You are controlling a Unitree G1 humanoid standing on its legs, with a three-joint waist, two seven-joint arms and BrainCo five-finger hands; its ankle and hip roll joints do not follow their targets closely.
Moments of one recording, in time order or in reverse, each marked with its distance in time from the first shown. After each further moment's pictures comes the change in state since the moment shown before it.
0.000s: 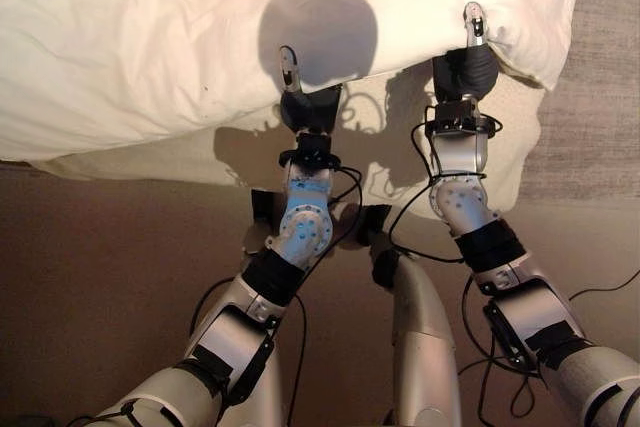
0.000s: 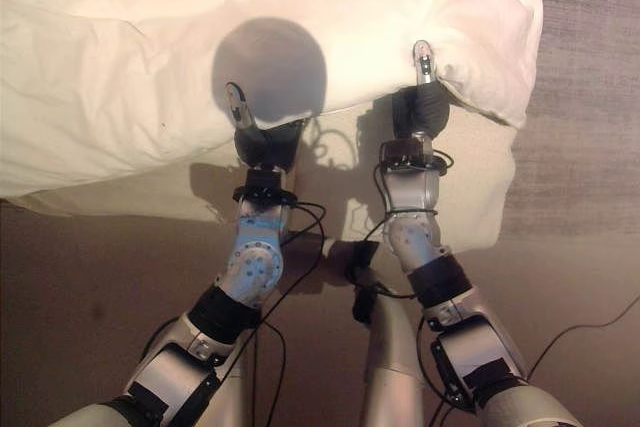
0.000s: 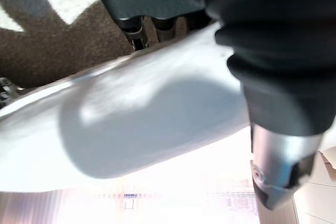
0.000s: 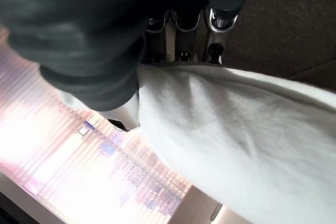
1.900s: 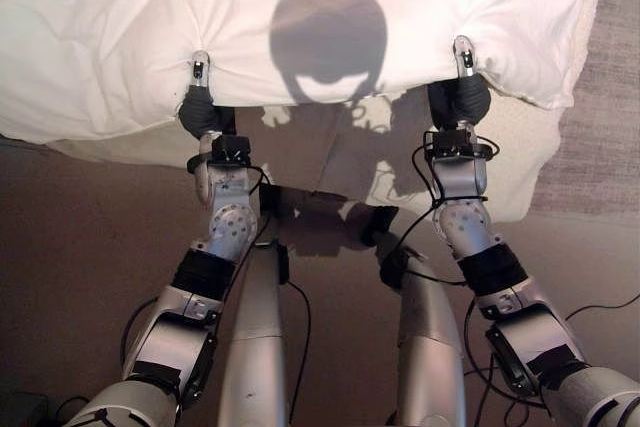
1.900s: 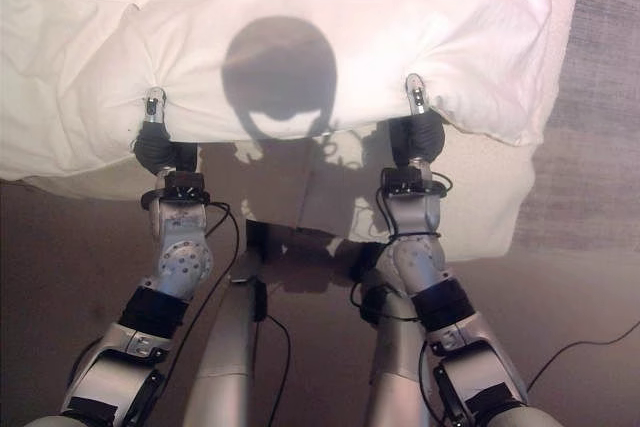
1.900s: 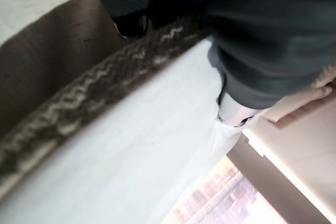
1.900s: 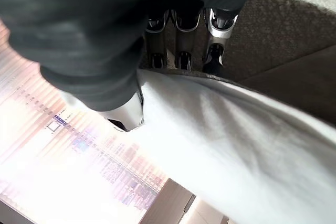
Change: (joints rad) left arm 0.148 0.275 0.223 0.016 0.318 0.026 0.081; right arm 0.183 0.021 -0.051 -0.069 -0.073 0.072 0.050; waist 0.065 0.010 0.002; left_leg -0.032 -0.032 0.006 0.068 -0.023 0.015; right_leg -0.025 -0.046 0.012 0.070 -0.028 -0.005
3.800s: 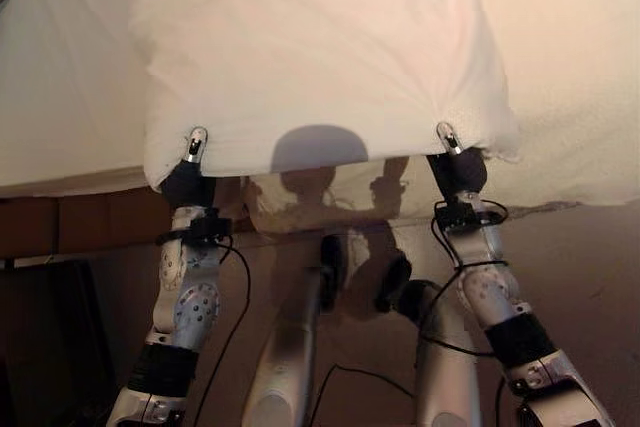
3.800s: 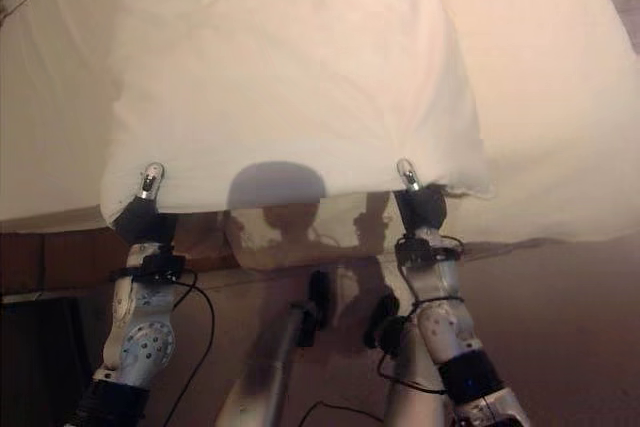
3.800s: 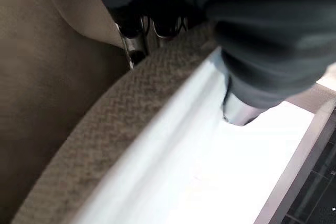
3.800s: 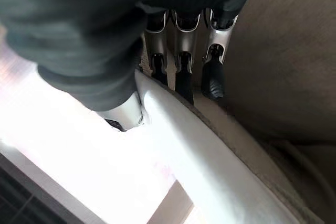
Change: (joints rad) left arm 0.380 0.017 0.111 -0.204 0.199 0.152 -0.114; right arm 0.341 -0.037 -0.024 -0.105 -0.154 0.127 0.048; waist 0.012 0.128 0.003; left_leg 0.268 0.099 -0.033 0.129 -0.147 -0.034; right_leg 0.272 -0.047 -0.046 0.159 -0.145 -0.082
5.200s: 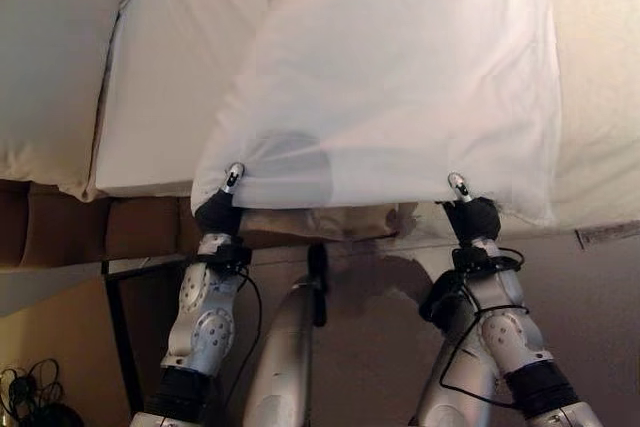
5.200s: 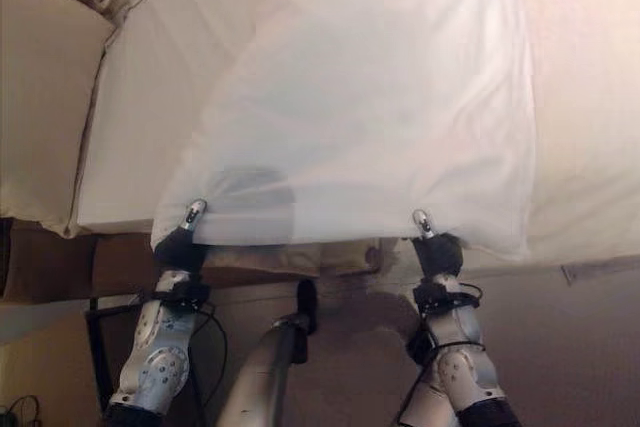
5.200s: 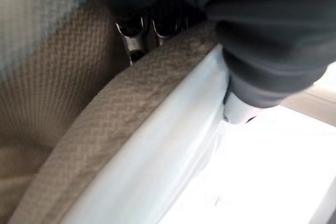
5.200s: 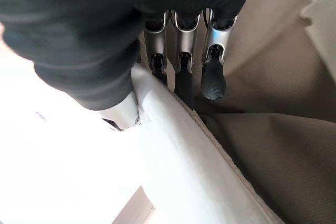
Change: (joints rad) left arm 0.143 -0.064 -0.026 0.030 0.077 0.072 -0.082; right arm 0.201 0.009 -0.048 0.037 -0.051 0.039 0.055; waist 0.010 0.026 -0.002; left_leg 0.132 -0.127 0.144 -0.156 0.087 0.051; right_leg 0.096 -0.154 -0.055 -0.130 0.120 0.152
